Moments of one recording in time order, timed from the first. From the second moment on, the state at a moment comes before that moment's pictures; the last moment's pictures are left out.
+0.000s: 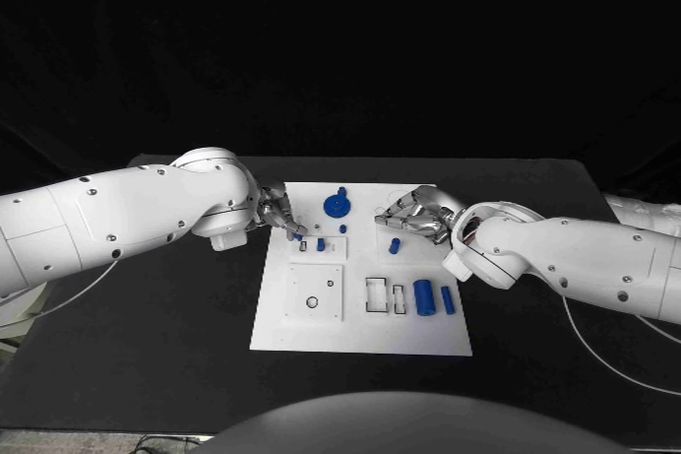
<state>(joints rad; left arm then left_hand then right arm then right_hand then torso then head) 1.38 -0.66 -0.22 1.40 -0.97 0.13 -0.58 1.46 0.14 -0.07 0.30 0.34 1.10 0.04 0.22 0.76 1.41 0.02 1.57 1.54 1.47 -0.07 1.57 1.31 0.01 1.47 0.13 1.57 1.31 1.19 -0.78 -0.21 1.49 -0.83 -0.37 -0.08 1.15 0.07 0.07 0.19 0.29 0.79 0.20 0.19 0.14 1.46 0.15 1.57 1.31 1.47 0.09 1.57 1.31 0.01 1.47 0.20 1.57 1.31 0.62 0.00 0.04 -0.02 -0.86</state>
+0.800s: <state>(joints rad) 1.36 -0.62 -0.22 1.40 -0.97 0.13 -0.69 1.46 0.14 -0.05 0.30 0.34 1.10 0.04 0.21 0.76 1.41 0.02 1.57 1.54 1.47 -0.07 1.57 1.31 0.01 1.47 0.13 1.57 1.31 1.19 -0.78 -0.21 1.49 -0.83 -0.37 -0.08 1.15 0.07 0.07 0.19 0.29 0.79 0.20 0.19 0.14 1.46 0.15 1.57 1.31 1.47 0.09 1.57 1.31 0.01 1.47 0.20 1.57 1.31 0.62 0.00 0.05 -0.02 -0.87</state>
